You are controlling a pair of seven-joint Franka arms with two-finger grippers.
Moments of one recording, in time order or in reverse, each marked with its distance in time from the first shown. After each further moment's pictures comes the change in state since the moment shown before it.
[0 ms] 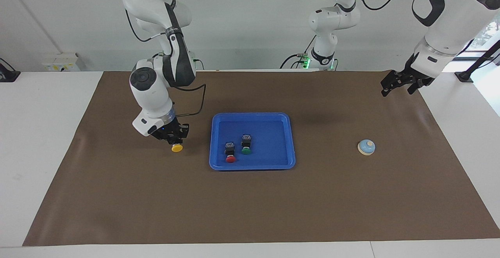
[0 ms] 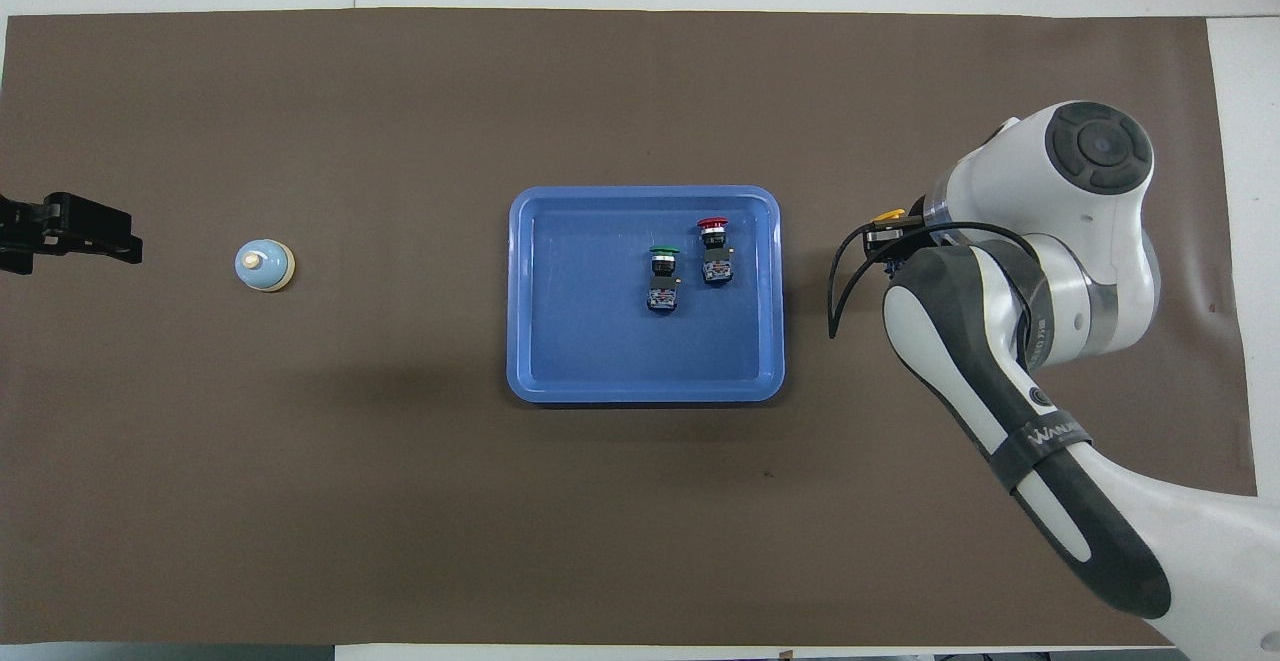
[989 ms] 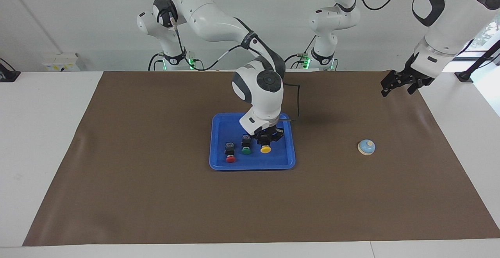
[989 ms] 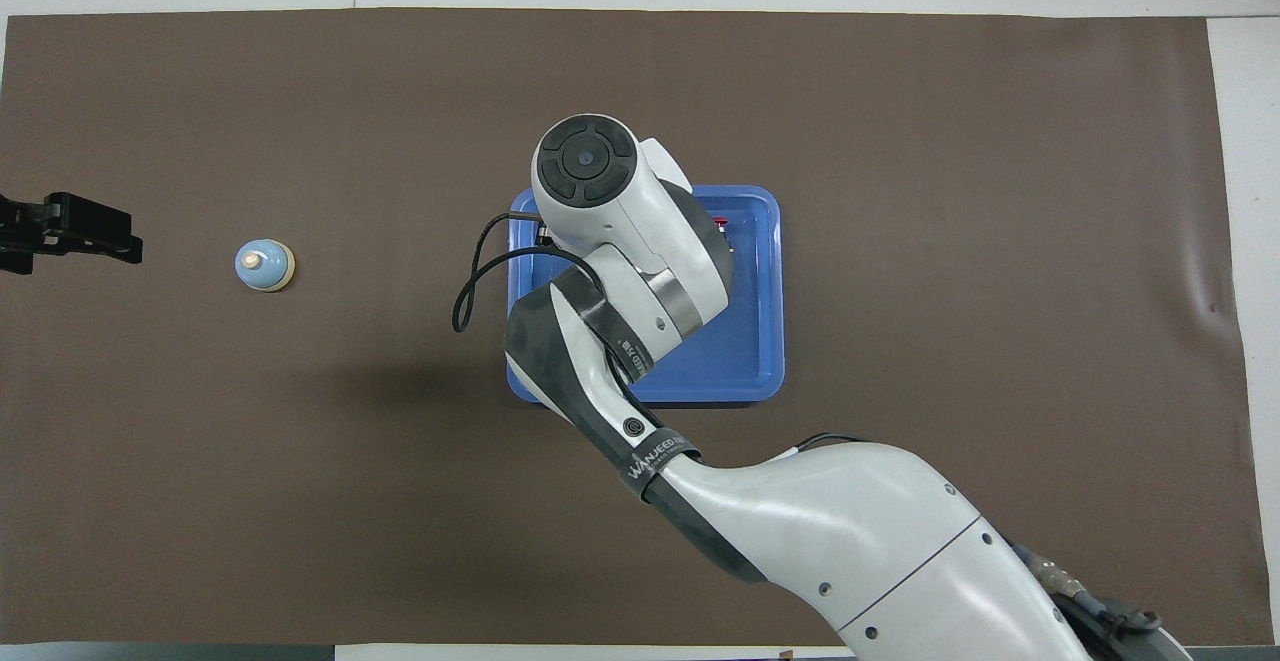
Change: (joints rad) left arm 0.000 0.000 0.000 0.000 0.000 0.000 0.000; right arm 0.429 0.487 0.003 0.641 -0.003 -0.157 0.635
